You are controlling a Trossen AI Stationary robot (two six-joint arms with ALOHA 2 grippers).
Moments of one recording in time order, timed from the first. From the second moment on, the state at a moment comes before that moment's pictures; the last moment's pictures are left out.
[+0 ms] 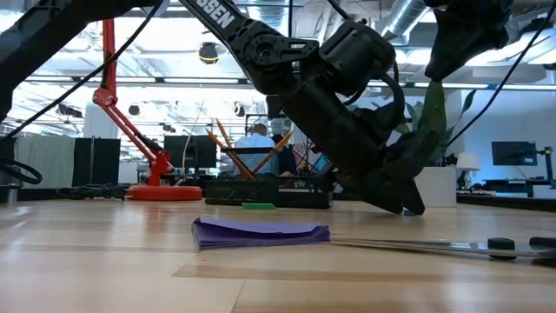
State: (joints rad) left arm -0.07 2.38 1.64 -0.02 -0.24 -0.35; right arm 0.41 1.23 1.07 -1.15 0.63 1.04
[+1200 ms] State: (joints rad) left arm -0.19 2.06 1.64 -0.63 -0.37 -0.31; right arm 0.41 1.23 1.04 -1.15 0.63 1.06
